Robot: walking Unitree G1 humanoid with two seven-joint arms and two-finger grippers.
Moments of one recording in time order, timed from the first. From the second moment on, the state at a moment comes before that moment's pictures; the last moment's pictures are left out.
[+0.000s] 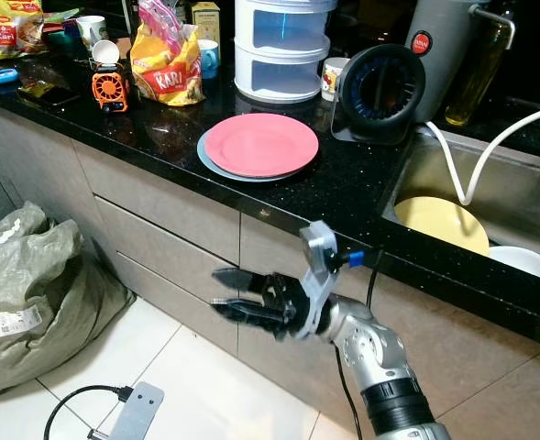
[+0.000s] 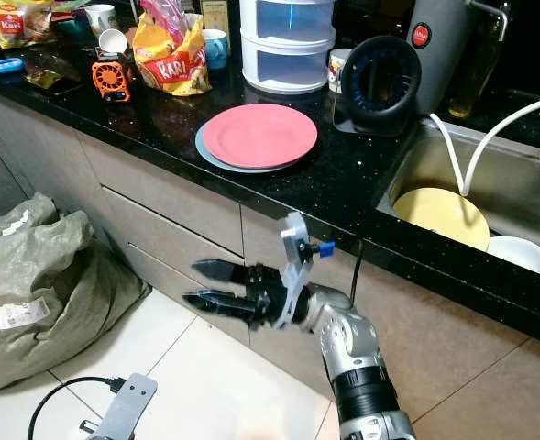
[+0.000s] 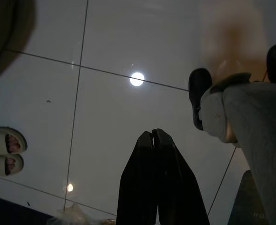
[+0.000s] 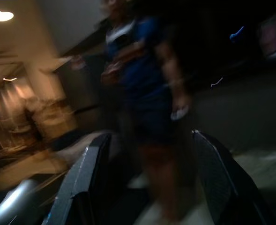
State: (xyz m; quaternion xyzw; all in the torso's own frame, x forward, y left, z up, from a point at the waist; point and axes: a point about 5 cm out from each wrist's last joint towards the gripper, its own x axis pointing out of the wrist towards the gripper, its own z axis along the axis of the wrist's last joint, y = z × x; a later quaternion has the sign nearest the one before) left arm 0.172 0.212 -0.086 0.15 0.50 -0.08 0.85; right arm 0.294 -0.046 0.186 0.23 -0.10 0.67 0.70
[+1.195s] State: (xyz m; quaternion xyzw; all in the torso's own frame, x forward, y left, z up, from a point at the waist) left arm 0.183 0.212 -0.080 0.14 0.47 -0.06 0.87; right arm 0.370 -0.014 0.282 0.14 -0.18 0.39 0.89
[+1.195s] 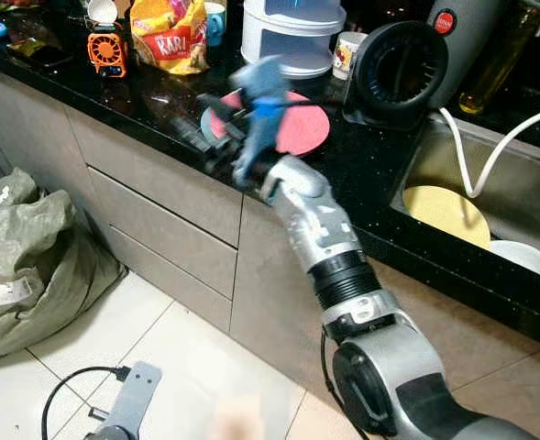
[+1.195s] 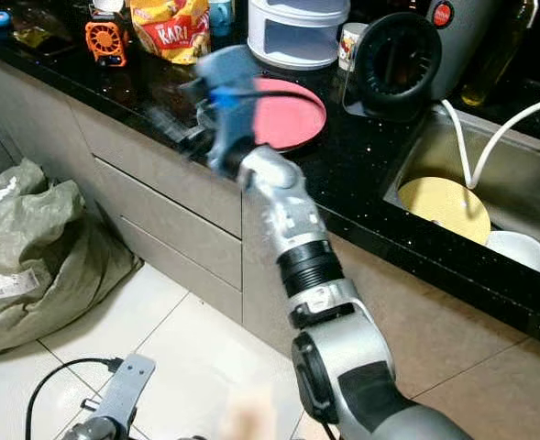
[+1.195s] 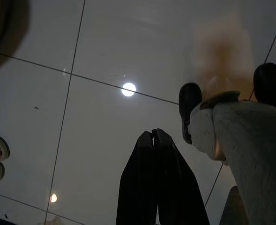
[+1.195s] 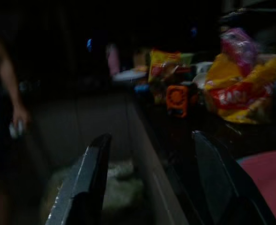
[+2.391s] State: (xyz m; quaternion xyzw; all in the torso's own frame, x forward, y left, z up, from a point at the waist) left arm 0.180 0.219 -0.079 0.14 0.46 -0.06 0.87; right arm 0.314 -0.043 0.265 0.06 -0.19 0.54 0.82
